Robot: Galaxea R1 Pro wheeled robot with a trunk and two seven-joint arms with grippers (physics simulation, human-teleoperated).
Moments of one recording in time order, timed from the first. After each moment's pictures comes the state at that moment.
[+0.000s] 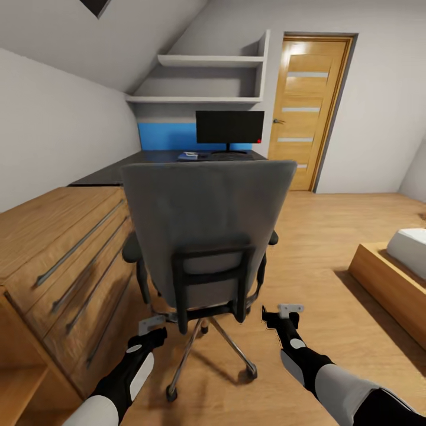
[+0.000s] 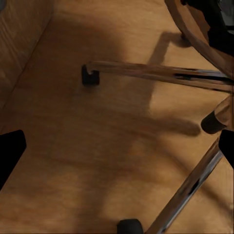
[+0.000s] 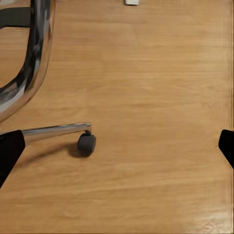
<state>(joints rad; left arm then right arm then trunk) -0.55 -0.08 -0.02 -0.55 0.21 0.09 0.27 -0.76 -0.02 0.64 -0.17 -0.56 -0.40 -0.19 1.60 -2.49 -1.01</state>
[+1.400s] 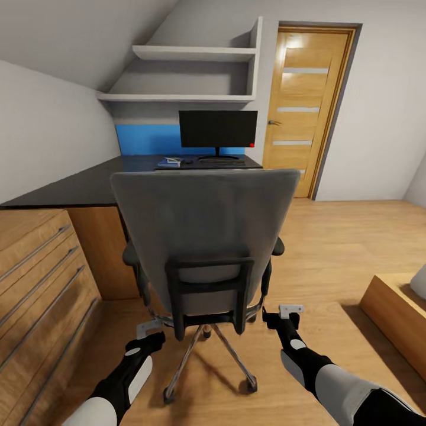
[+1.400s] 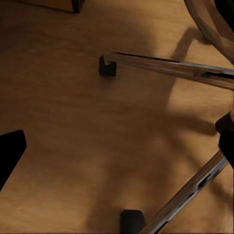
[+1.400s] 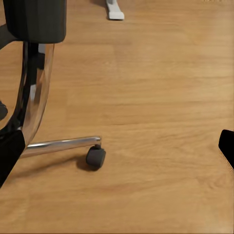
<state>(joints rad) -0.55 -0.07 -0.02 -0.52 0.21 0.09 0.27 -0.76 -0.02 0.64 -0.17 -0.56 -0.40 -0.19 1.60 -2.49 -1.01</state>
